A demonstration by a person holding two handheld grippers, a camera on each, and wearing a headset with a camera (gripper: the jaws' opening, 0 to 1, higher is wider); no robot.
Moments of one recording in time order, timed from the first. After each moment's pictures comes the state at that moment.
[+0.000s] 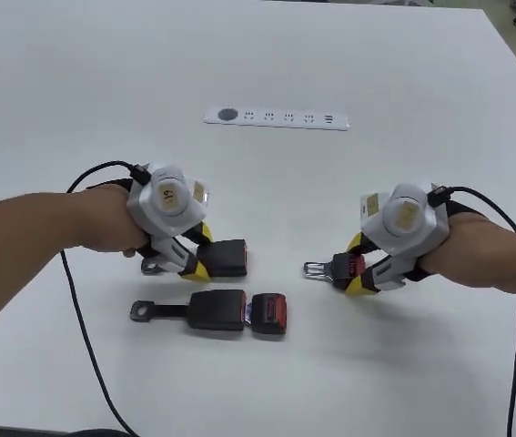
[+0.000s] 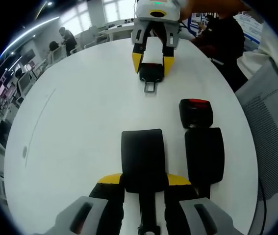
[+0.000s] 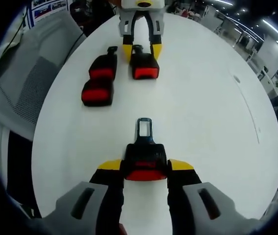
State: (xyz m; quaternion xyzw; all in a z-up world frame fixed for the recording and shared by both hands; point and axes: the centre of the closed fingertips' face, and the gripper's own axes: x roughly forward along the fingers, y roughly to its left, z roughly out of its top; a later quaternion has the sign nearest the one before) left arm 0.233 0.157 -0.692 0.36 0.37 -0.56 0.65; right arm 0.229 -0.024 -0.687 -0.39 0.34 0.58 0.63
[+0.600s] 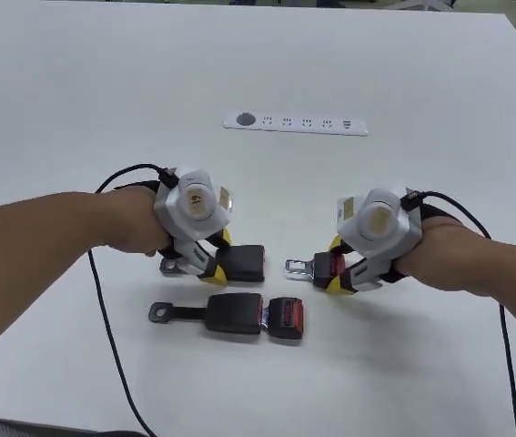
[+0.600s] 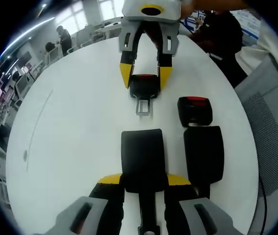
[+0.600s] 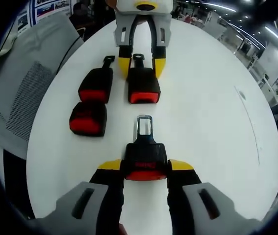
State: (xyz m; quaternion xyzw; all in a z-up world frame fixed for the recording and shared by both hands) left arm 0.229 0.156 -0.691 0.38 0.37 -0.56 0.63; right arm 0.235 0.034 -0.688 -0.39 0.31 0.59 0.63
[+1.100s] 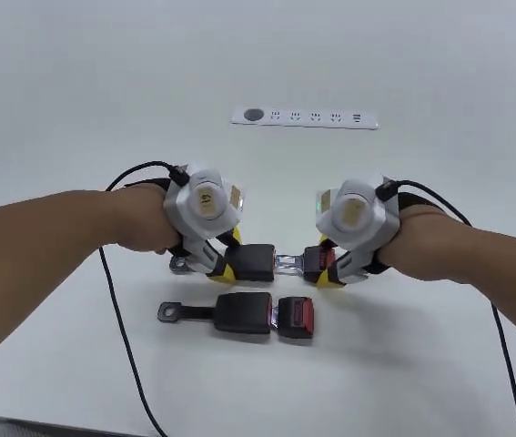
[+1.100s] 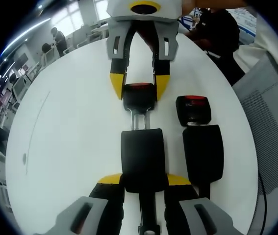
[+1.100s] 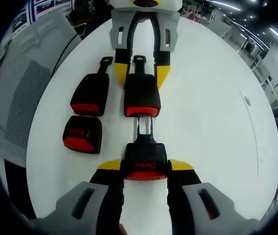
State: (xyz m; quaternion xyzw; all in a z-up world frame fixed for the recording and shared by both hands) left arm 0.231 0.157 -0.695 0.39 0.37 -0.57 0.62; right arm 0.237 0.057 -0.692 -0.41 0.33 0.59 0.61
